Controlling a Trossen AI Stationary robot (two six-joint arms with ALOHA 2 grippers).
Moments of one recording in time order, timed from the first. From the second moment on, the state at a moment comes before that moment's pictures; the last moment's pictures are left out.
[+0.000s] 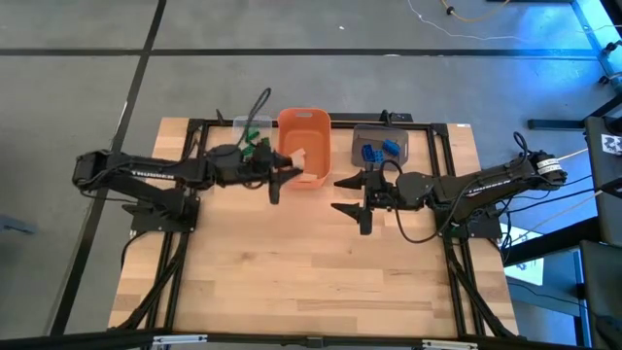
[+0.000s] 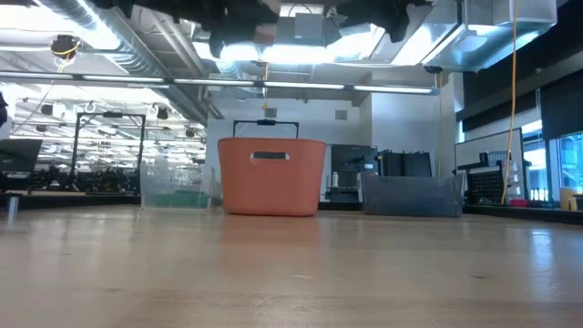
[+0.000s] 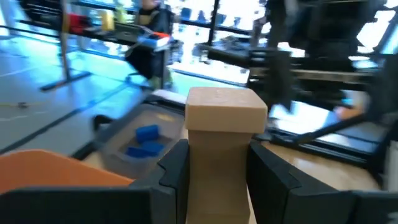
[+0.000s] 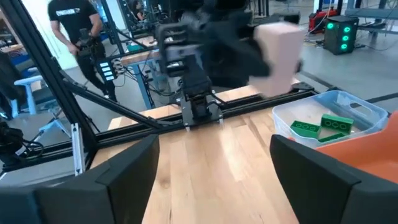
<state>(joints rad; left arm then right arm) 0.10 1.15 0.75 0.37 -0.15 -0.17 0.18 1.21 0.81 0.27 0.27 0.26</state>
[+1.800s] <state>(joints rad) 0.21 1.13 1.02 -0.06 0.00 -0.15 0.18 1.21 0.81 0.27 0.32 0.31</state>
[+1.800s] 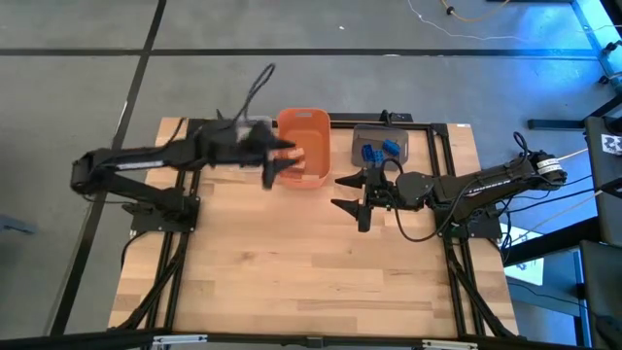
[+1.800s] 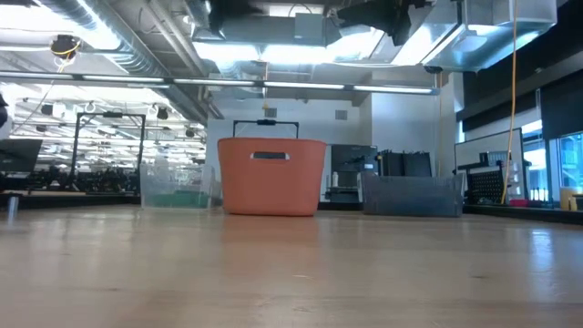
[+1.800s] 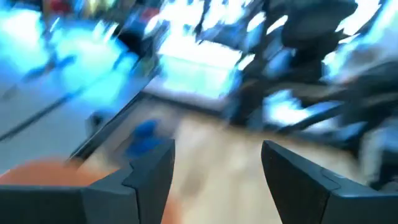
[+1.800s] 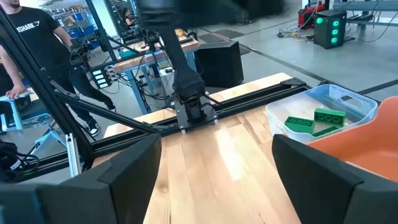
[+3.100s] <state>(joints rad) -0.04 0.32 0.24 0.36 -0.17 -0.28 0.18 1.21 0.81 0.28 0.32 0.32</state>
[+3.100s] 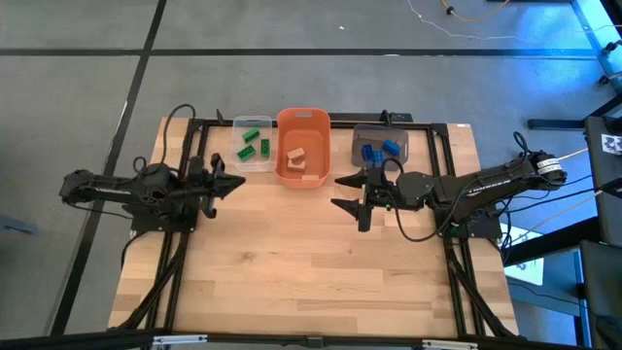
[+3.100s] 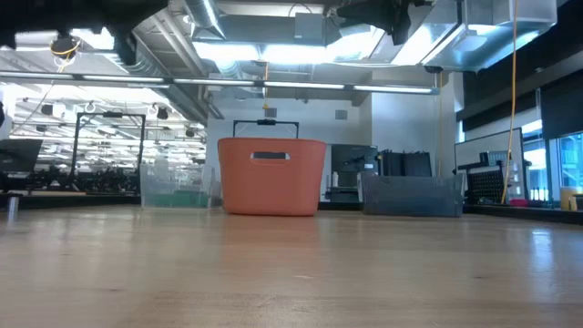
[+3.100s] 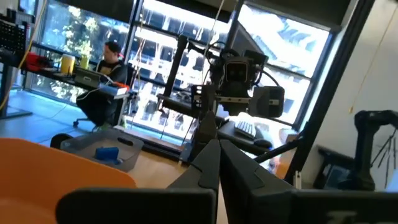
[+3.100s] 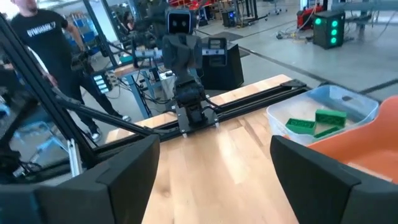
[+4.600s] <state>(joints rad) -0.02 0.01 0.01 0.02 -0.06 -0.33 0.10 0.70 0.39 0.27 0.16 0.52</state>
